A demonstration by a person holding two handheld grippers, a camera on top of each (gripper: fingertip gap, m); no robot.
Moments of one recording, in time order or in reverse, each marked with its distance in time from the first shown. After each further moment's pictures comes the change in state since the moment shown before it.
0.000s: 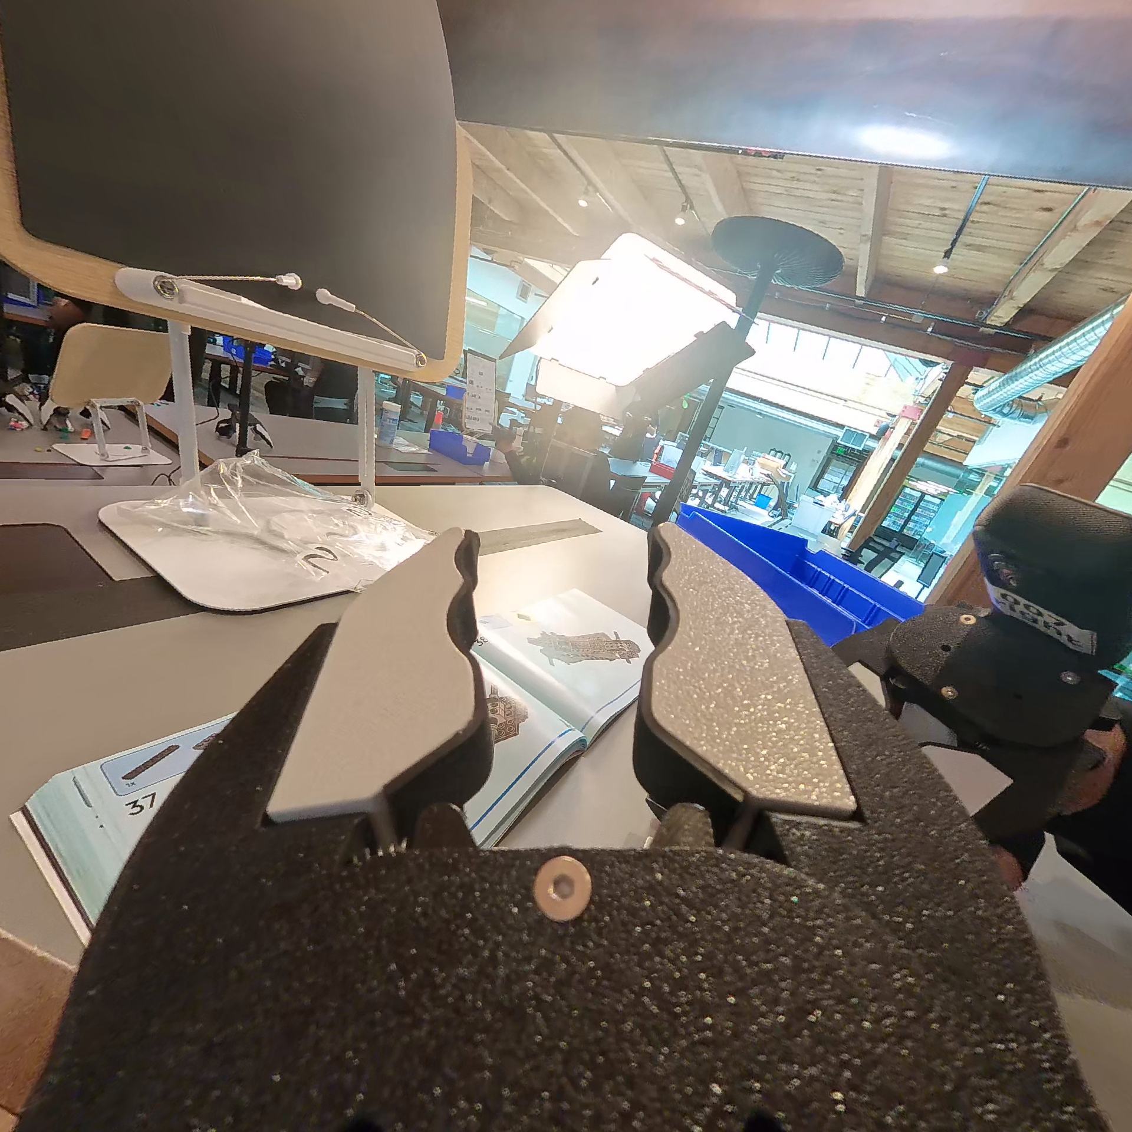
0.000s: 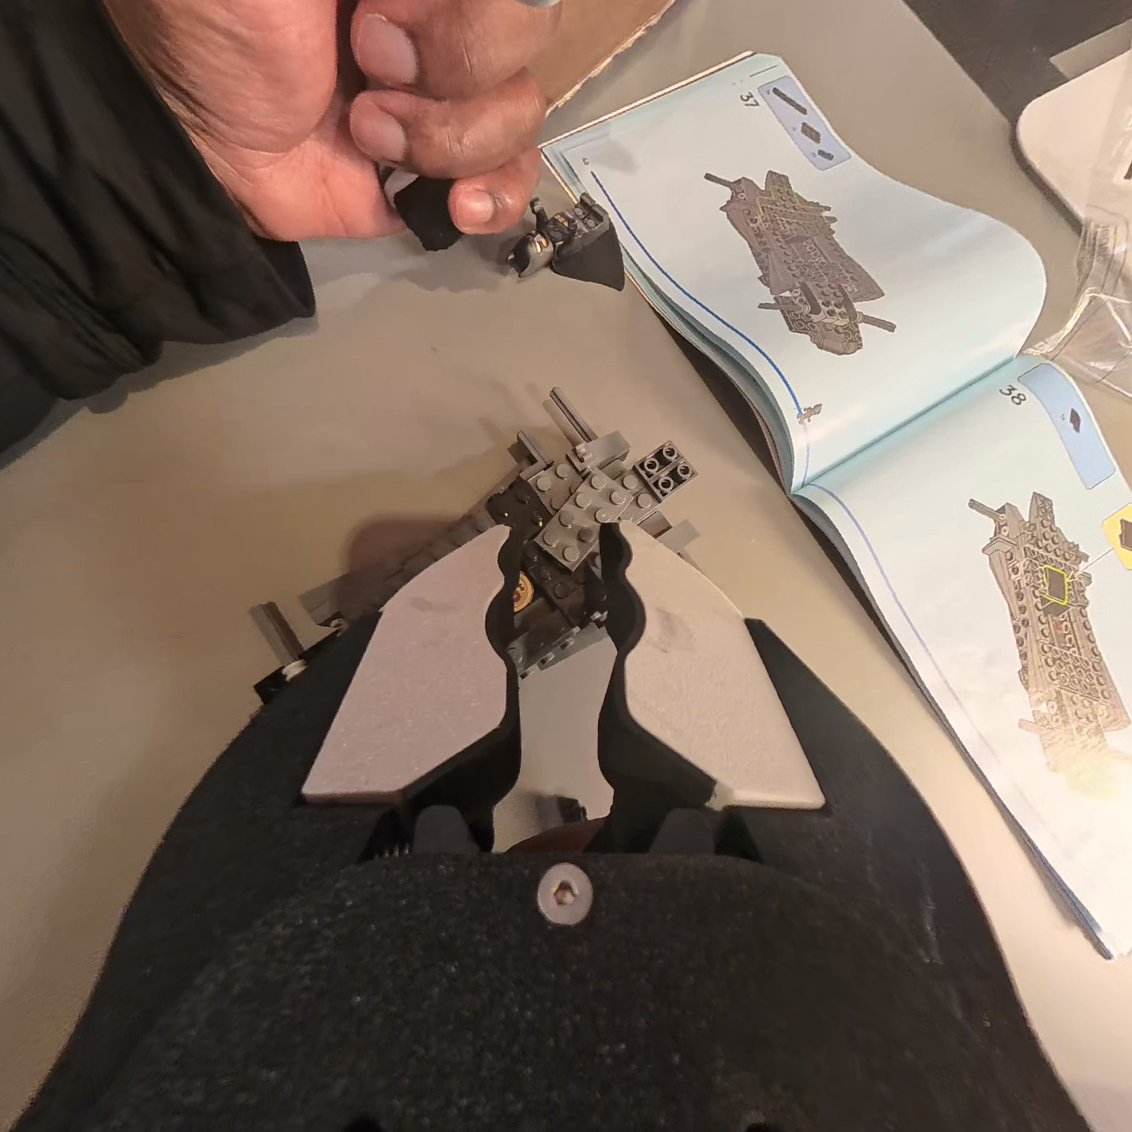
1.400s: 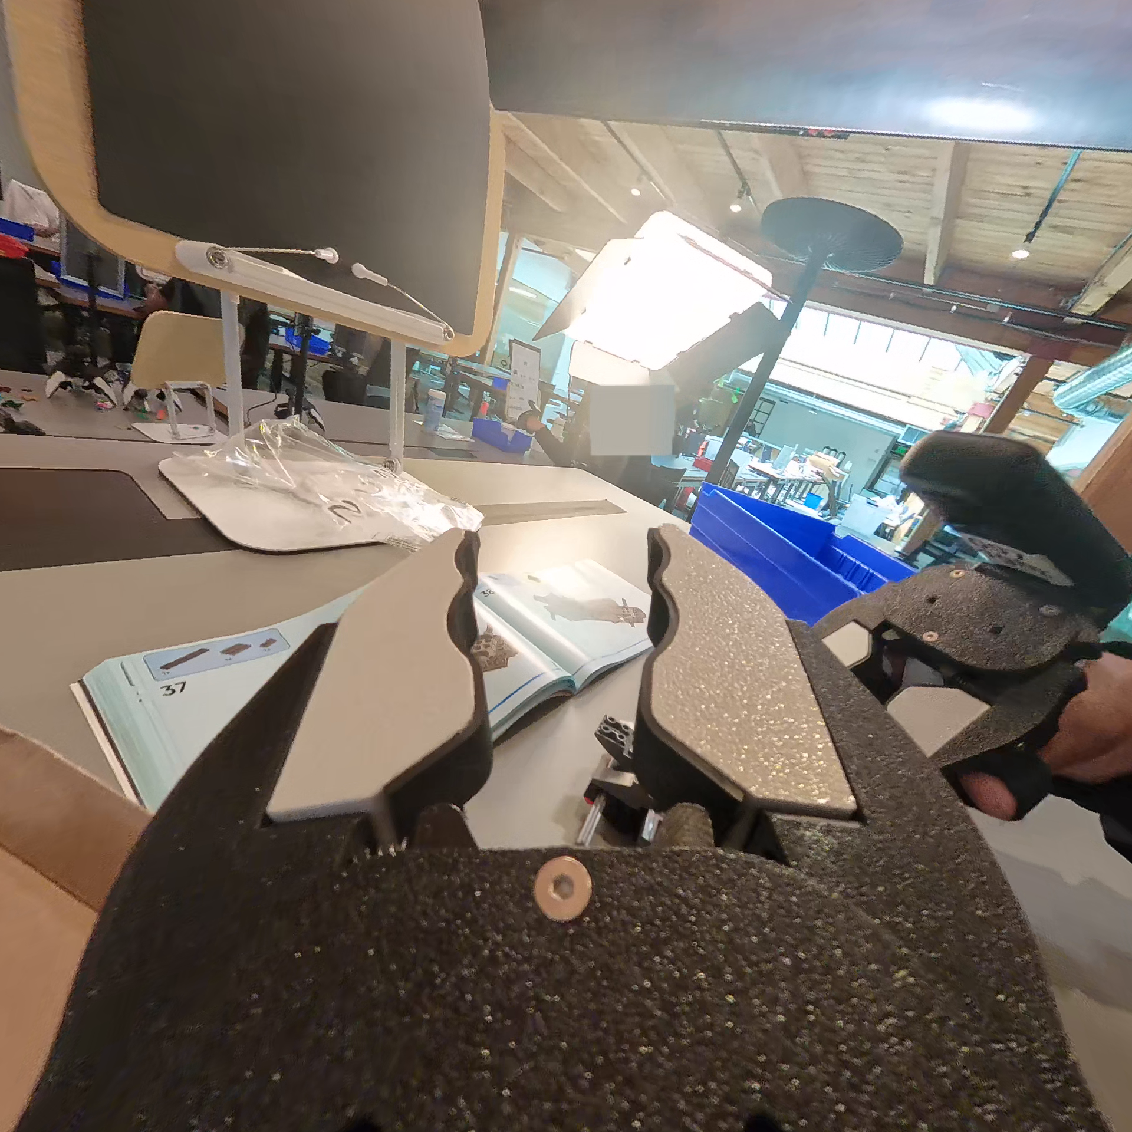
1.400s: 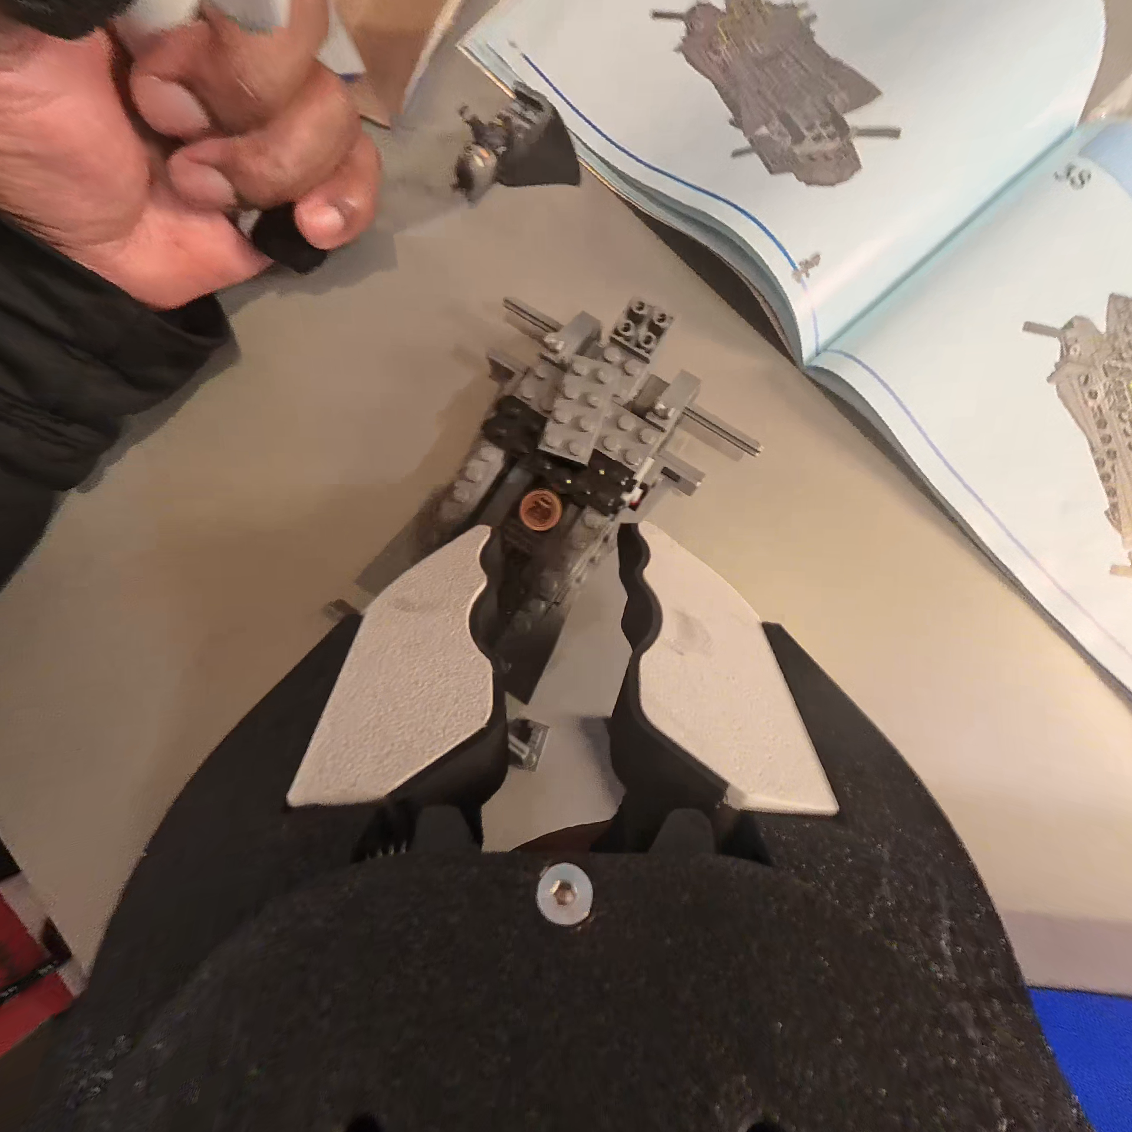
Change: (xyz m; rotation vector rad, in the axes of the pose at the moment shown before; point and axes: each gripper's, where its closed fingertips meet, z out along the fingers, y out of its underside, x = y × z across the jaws) left arm 0.013 0.014 -0.027 -0.012 -0.092 0.013; right arm -0.004 0.019 -0.012 -0.109 -0.011 0.226
